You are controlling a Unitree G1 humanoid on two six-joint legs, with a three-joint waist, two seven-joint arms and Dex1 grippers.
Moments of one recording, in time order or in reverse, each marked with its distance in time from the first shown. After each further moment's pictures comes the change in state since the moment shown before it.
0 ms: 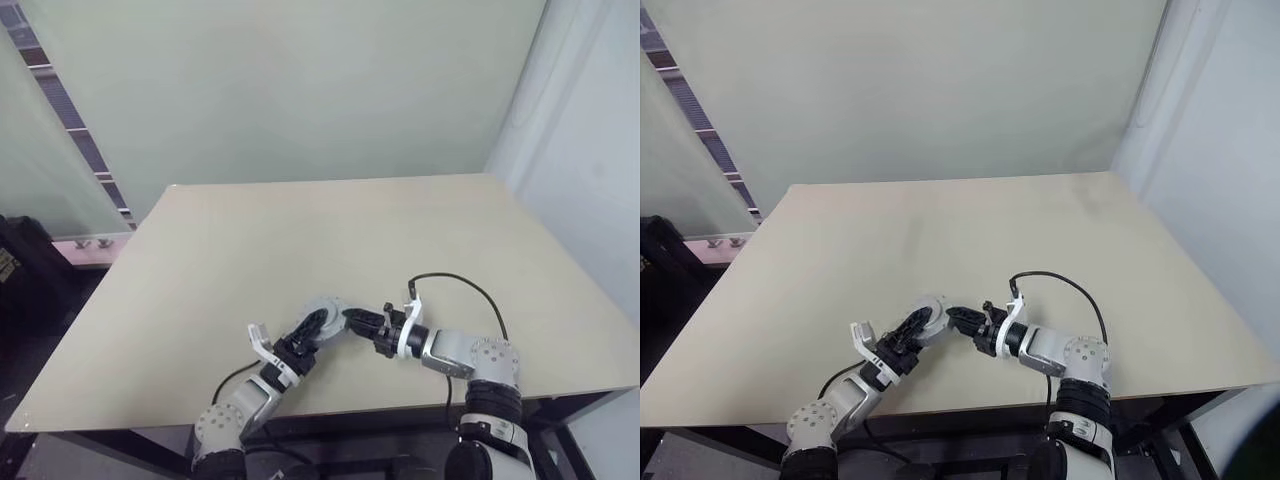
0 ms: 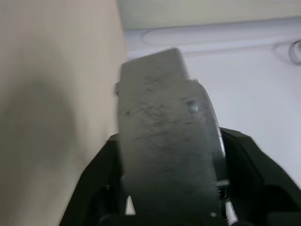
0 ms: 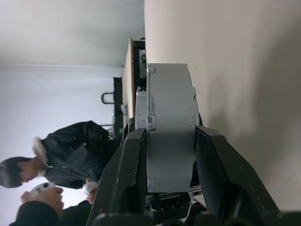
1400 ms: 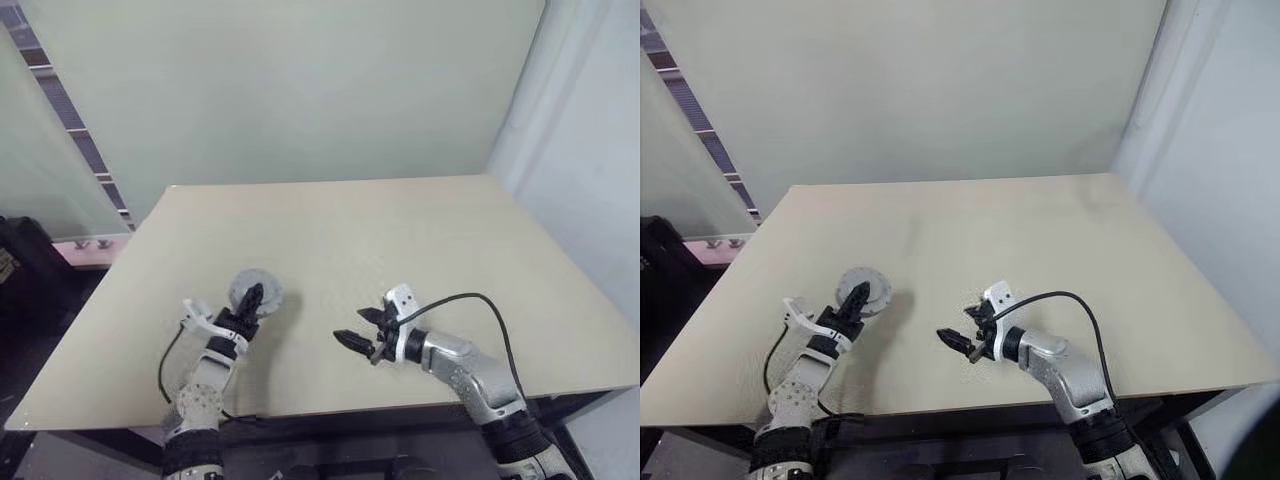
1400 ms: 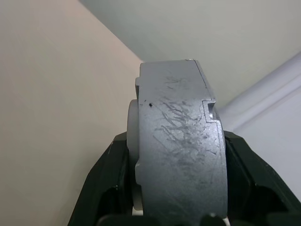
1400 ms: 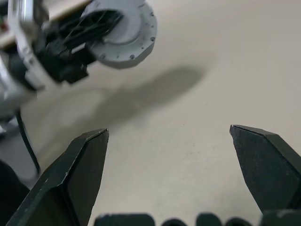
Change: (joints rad) left arm -0.098 0.200 -0.009 0.079 0.421 -0.653 0.012; right arm 0.198 -0.401 0.850 -0.255 -0.619 -0.932 0.468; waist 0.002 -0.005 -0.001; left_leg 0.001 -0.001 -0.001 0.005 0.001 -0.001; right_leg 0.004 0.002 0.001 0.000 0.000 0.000
